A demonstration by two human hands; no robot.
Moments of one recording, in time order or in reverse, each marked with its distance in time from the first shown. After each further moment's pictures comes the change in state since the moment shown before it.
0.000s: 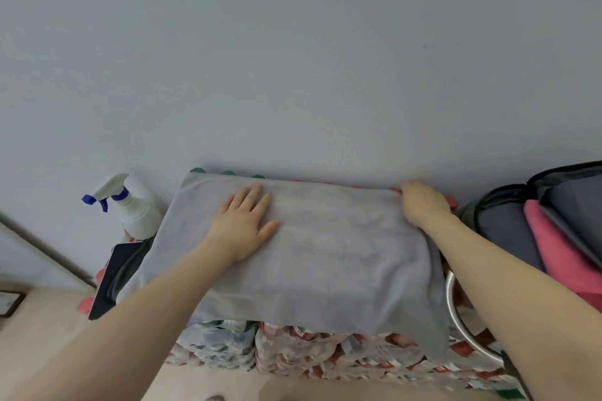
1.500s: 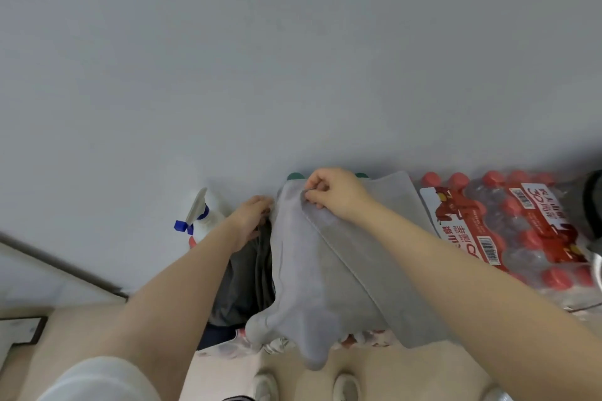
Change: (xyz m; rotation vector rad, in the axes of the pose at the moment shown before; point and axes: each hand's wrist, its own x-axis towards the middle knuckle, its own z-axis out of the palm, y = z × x) left_hand 0.051 -0.213 0.036 -1.383 -0.419 -0.503; right_hand -0.019 -0.334 -0.012 0.782 -0.152 -0.197
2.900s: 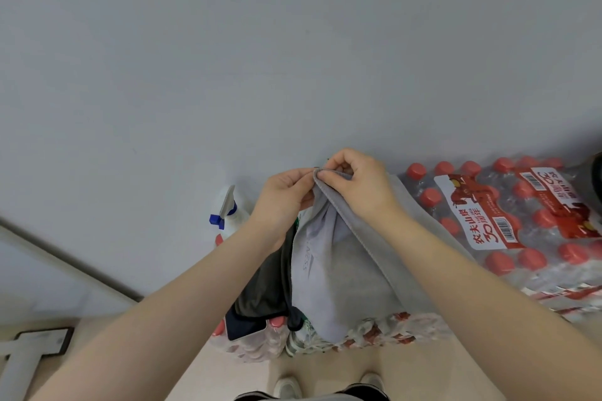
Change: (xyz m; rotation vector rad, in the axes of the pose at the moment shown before) left_hand -0.128 0.045 0.018 -0.248 -0.146 0.503; right_hand -0.050 -0.047 0.009 0.160 0.408 -0.156
